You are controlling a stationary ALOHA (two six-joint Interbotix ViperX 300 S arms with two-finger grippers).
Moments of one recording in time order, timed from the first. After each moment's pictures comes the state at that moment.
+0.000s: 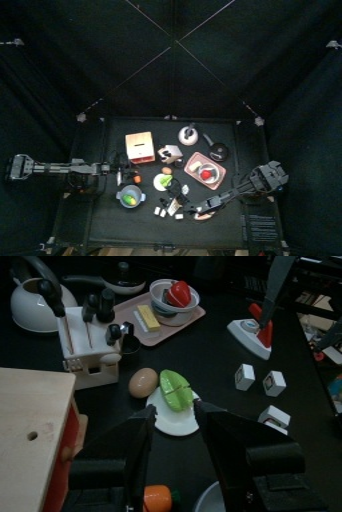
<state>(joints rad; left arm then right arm) 0.11 -0.72 1.19 0.00 -0.11 -0.16 0.44 0.11 0.29 -1.24 0.79 1.91</state>
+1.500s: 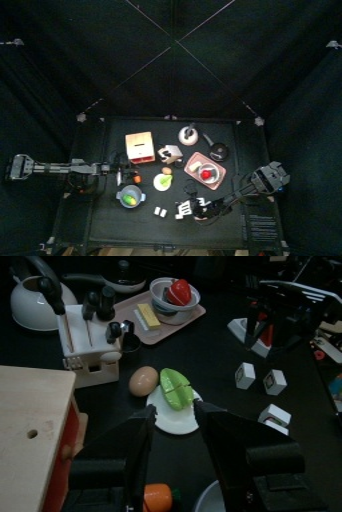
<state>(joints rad) 0.11 -0.72 1.19 0.00 -0.11 -0.16 0.46 0.11 0.48 -0.76 0.71 2.30</state>
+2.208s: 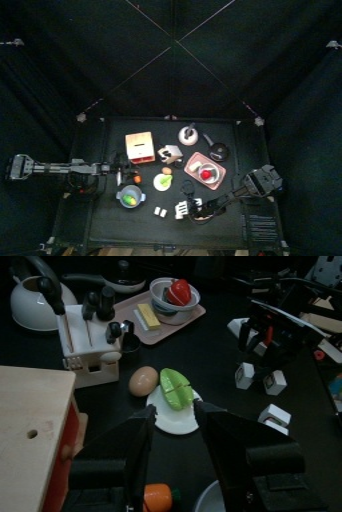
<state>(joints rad) 0.11 -0.72 1.19 0.00 -0.11 -0.16 0.42 0.21 0.46 -0.73 0.66 2.30</state>
